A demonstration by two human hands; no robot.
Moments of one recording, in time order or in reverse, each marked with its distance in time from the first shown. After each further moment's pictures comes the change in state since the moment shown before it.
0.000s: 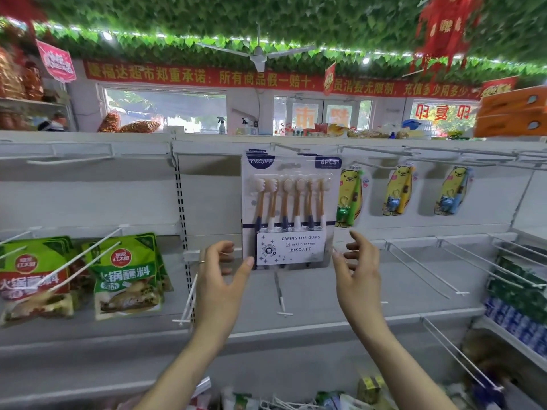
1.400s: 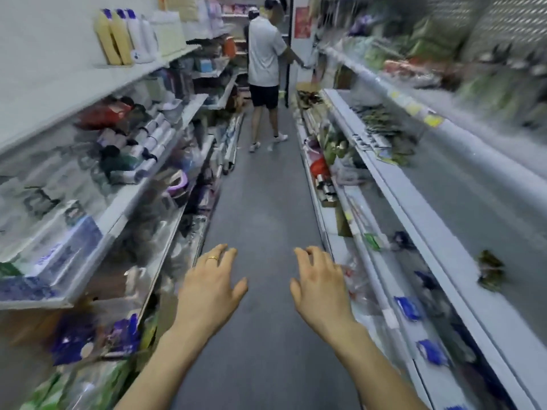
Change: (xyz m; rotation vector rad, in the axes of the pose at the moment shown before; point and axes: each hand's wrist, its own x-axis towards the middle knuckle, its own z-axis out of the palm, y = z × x) left_hand -0.585 0.262 0.737 0.129 -1.469 0.995; right_hand -0.205 0.291 -0.802 -1.435 0.316 0.880
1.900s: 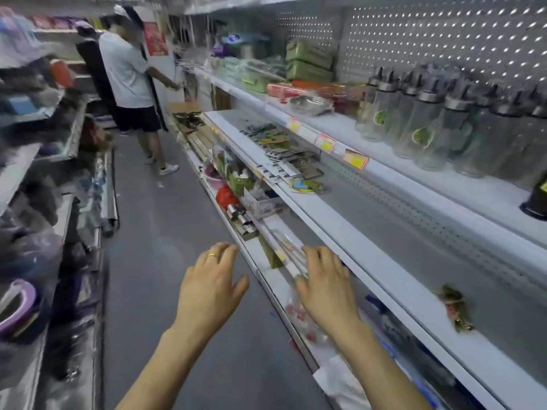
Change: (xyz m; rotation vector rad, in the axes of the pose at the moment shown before) left_hand 0.393 0.101 0.061 -0.147 0.000 0.491; right_hand 0.255 0.170 0.012 -0.093 0.183 0.475
